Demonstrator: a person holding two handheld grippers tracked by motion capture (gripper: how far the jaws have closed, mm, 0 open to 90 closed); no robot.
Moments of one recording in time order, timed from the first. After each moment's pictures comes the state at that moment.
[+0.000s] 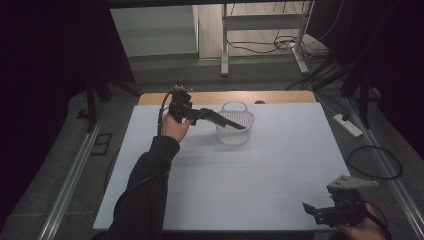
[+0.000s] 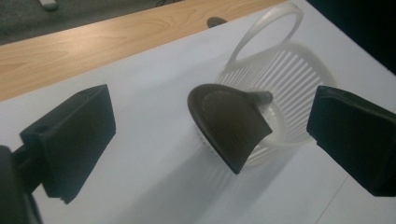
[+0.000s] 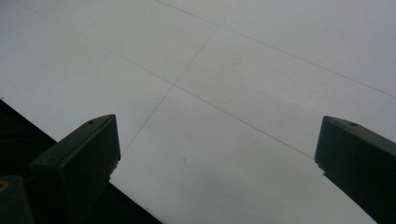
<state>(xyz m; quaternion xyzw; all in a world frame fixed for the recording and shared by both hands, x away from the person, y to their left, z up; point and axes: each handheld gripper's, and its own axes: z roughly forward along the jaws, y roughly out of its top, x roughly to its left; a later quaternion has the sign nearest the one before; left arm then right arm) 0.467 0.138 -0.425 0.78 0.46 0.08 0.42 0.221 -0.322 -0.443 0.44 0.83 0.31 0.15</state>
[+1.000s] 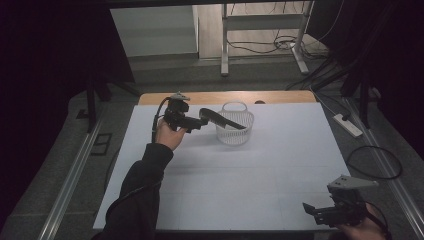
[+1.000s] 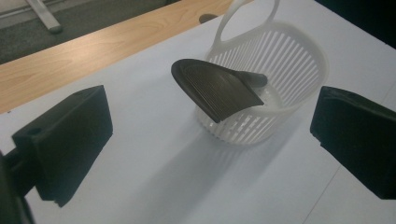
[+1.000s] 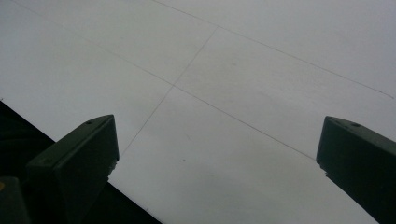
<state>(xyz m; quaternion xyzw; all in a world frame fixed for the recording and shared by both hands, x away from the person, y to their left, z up) 0.440 0.147 -0.428 0.80 0.41 0.11 0.43 0.221 -0.322 -0.443 0.44 0.83 0.31 0.15</state>
